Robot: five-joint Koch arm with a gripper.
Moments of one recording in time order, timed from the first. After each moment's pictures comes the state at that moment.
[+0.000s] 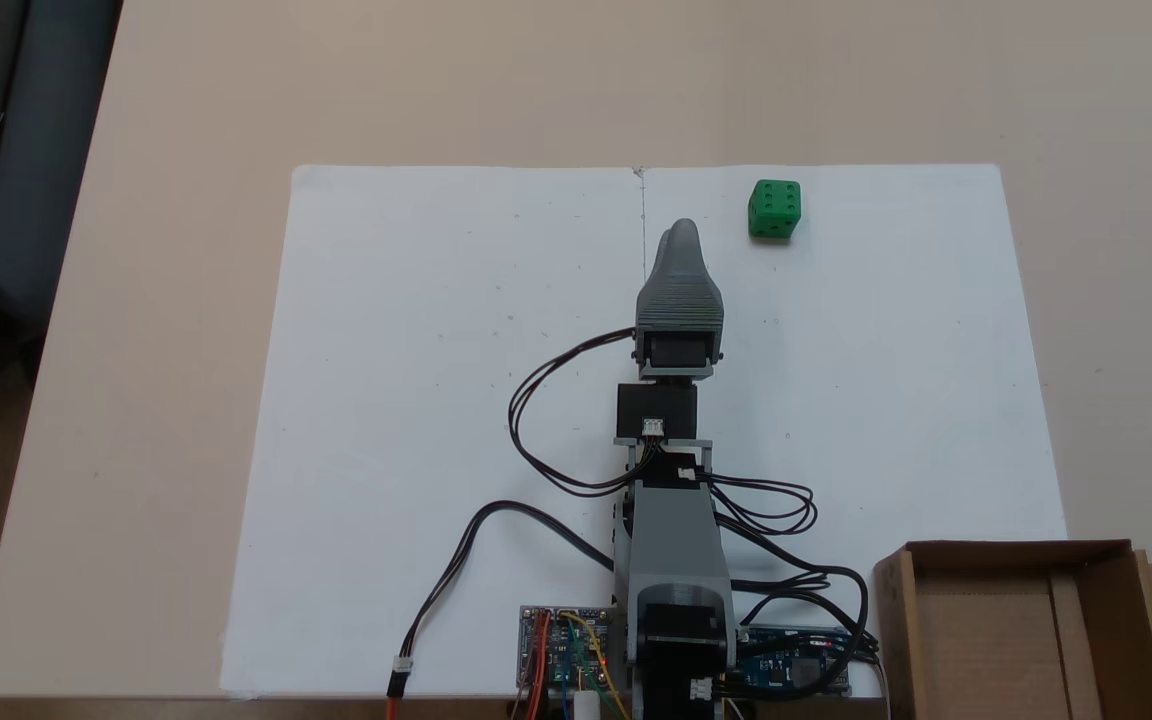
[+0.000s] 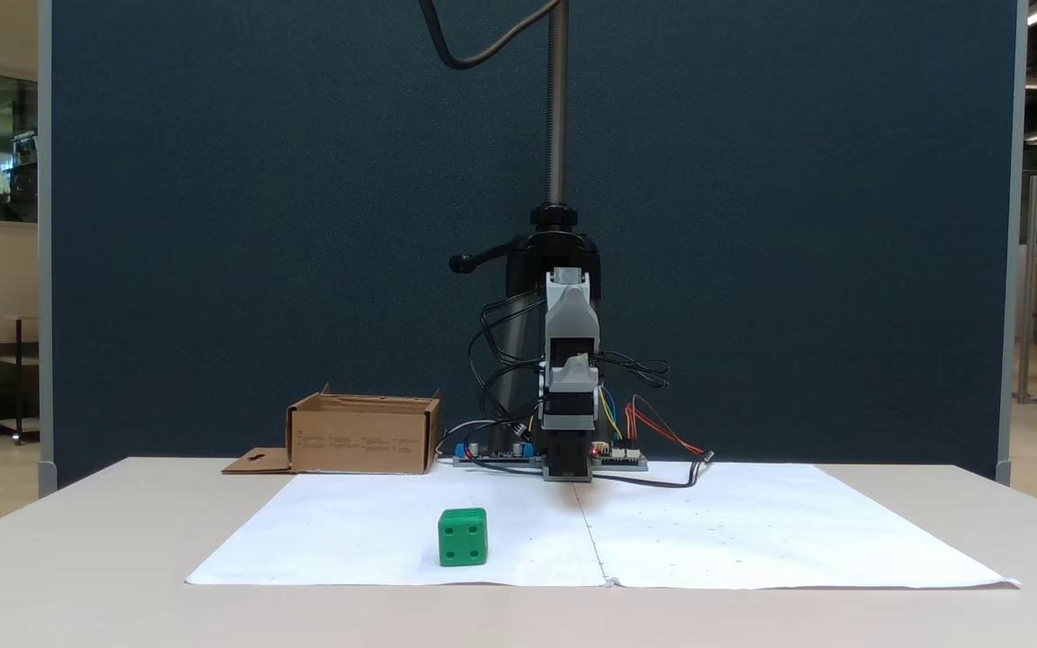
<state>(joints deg) 1.4 129.3 175.7 -90.8 1.6</state>
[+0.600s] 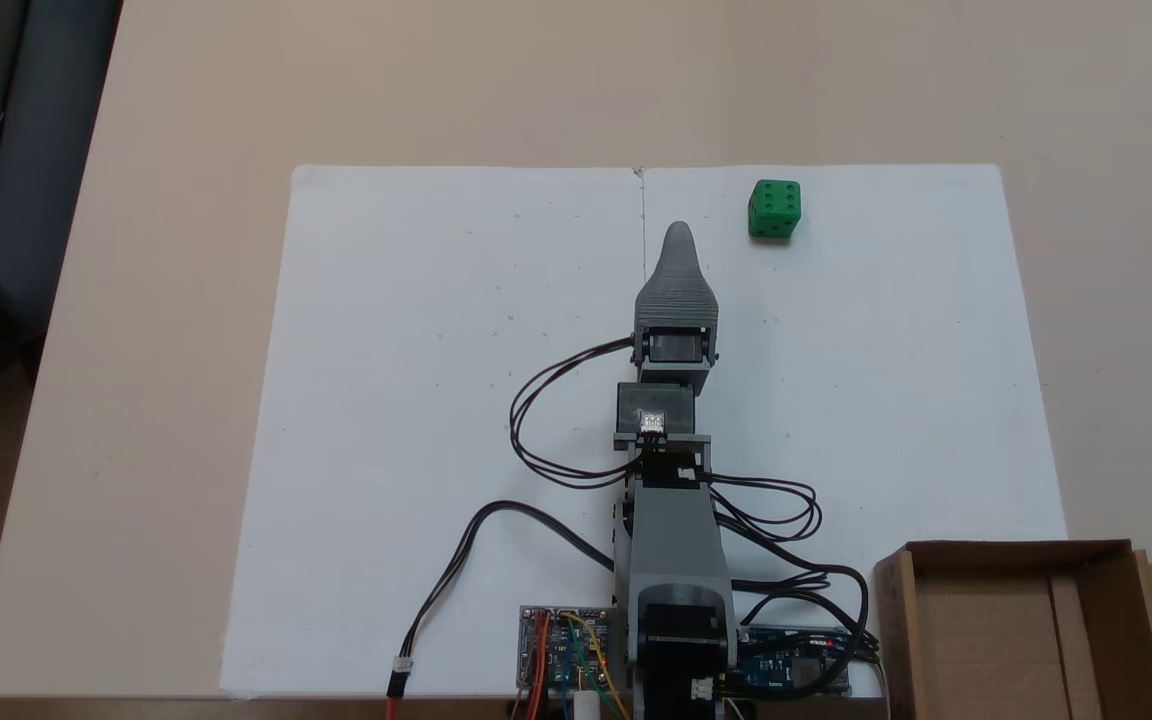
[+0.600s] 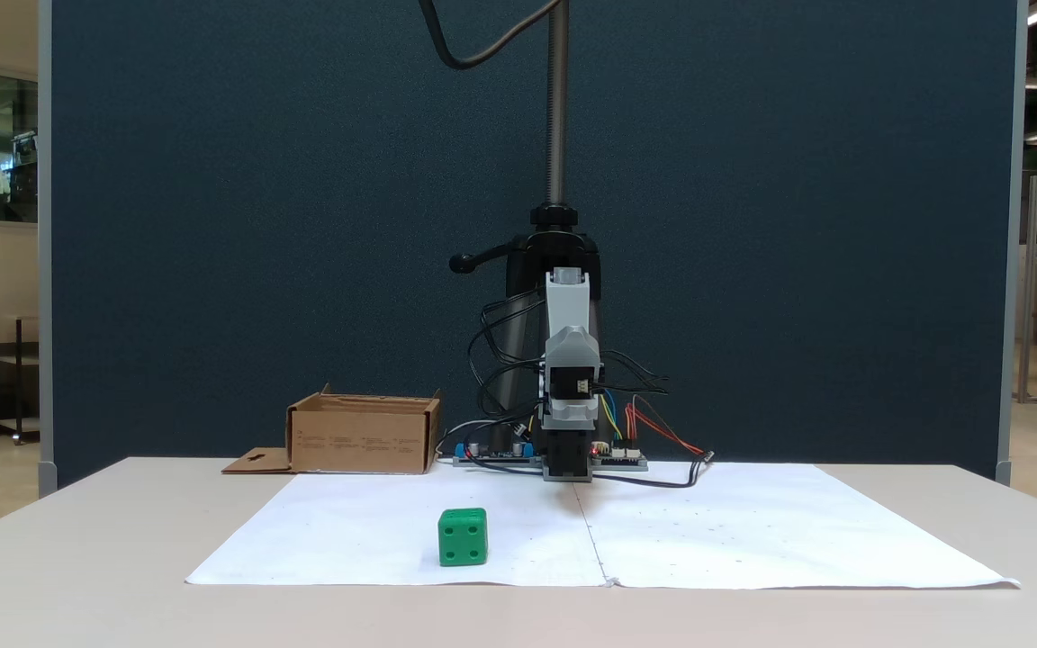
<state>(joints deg) 1.1 129.3 175.7 -75.3 1.7</state>
